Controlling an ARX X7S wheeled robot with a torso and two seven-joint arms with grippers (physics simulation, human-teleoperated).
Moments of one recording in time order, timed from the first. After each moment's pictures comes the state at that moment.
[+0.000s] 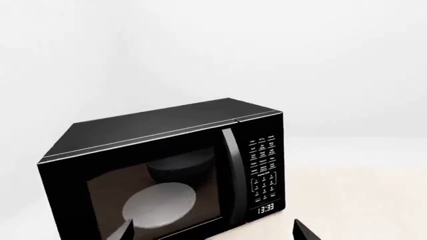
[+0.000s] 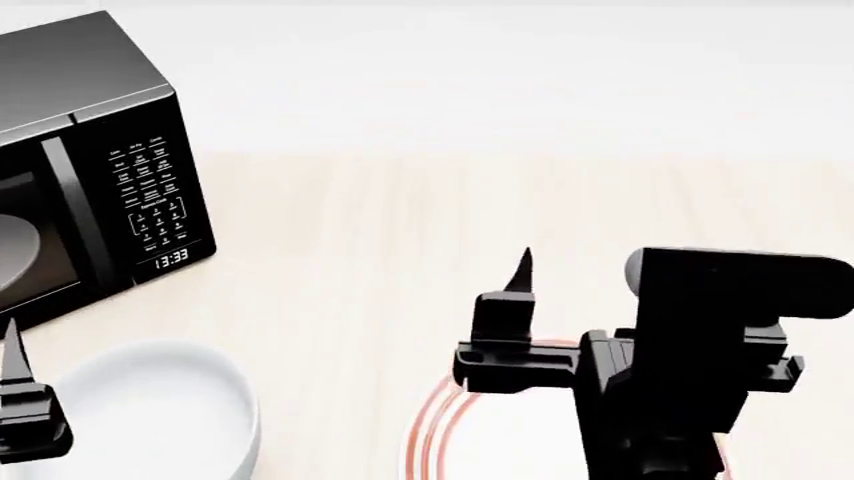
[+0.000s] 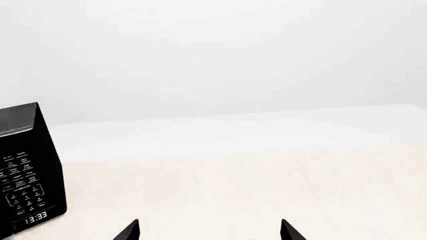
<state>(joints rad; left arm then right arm) -0.15 -0.19 -0.10 0.70 -0.08 -0.78 -0.20 0.55 0.12 0.11 -0.72 0.45 1.30 0.24</state>
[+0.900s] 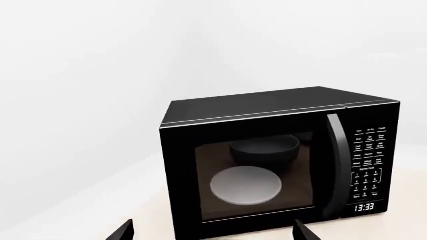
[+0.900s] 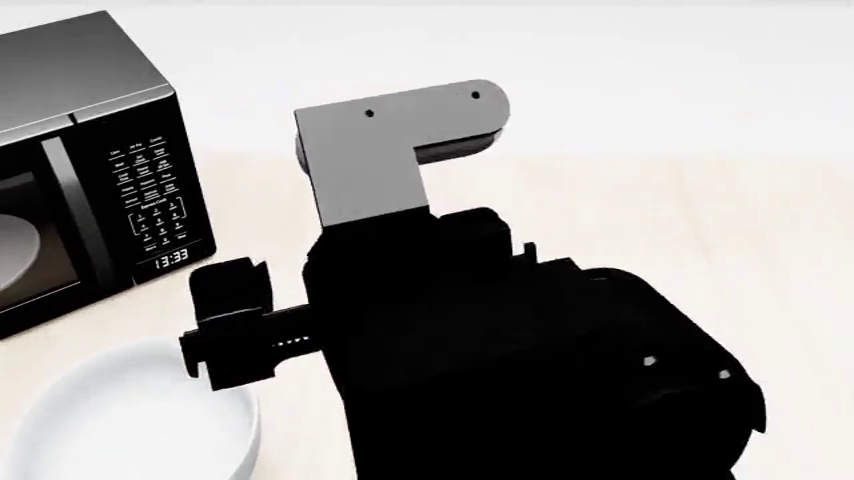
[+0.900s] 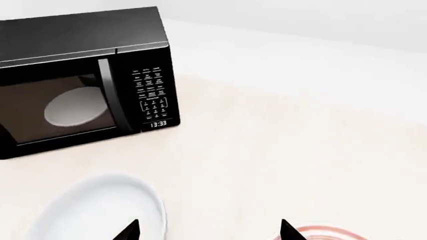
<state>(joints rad) 0.00 -0.19 -0.30 0.69 -0.10 -0.67 -0.30 1.11 0.09 -0.27 -0.13 1.81 1.43 1.40</state>
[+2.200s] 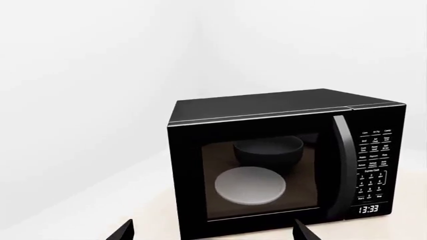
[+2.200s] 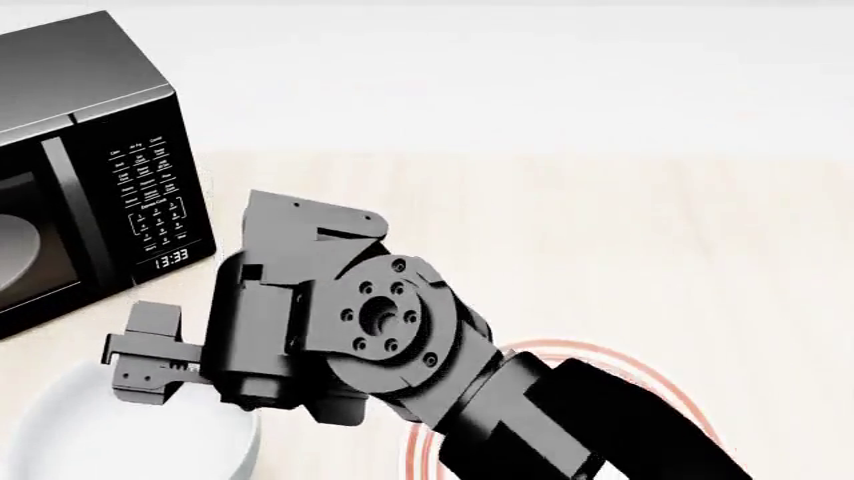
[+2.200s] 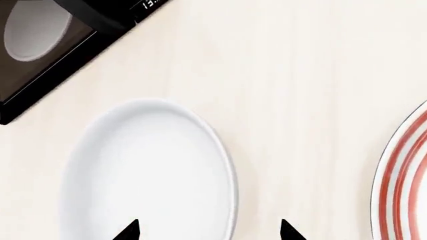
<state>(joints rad) 0.05 -0.21 -0.32 0.69 -0.15 -0.62 -0.32 1.37 0.00 -1.19 0.62 2.21 0.63 1.02</state>
